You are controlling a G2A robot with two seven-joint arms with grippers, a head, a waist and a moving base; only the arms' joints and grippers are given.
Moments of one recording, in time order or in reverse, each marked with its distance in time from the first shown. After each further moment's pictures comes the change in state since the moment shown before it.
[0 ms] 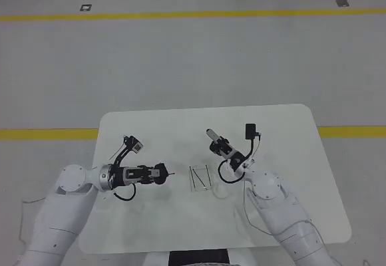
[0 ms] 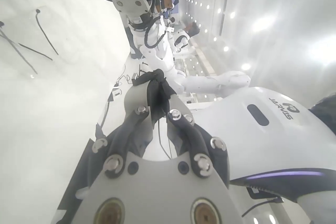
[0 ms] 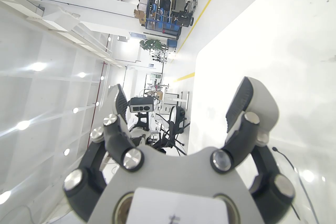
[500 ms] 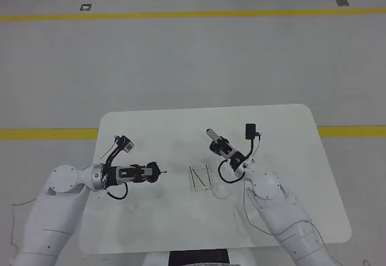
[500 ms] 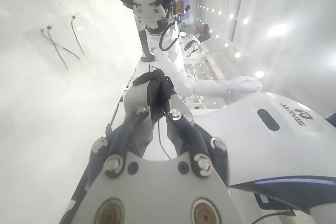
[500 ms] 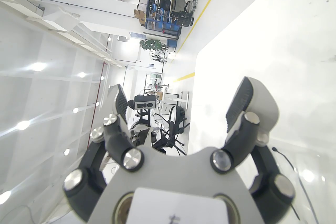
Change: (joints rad) left arm 0.030 0.027 -0.079 0.008 0.057 0.000 -0.001; right arm 0.000 0.000 0.000 0.000 0.000 0.000 0.000
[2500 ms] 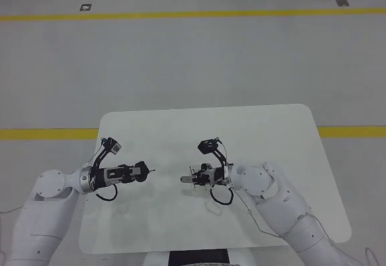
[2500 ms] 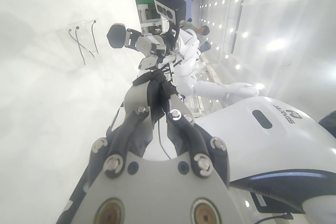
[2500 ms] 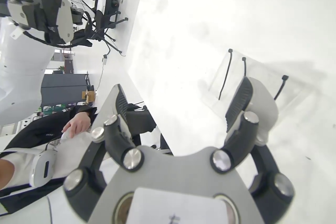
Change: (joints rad) left arm 0.034 0.019 -0.060 0.019 -0.022 0.000 0.001; right arm 0.108 0.053 -0.141 -0.113 -0.497 0.099 0.640
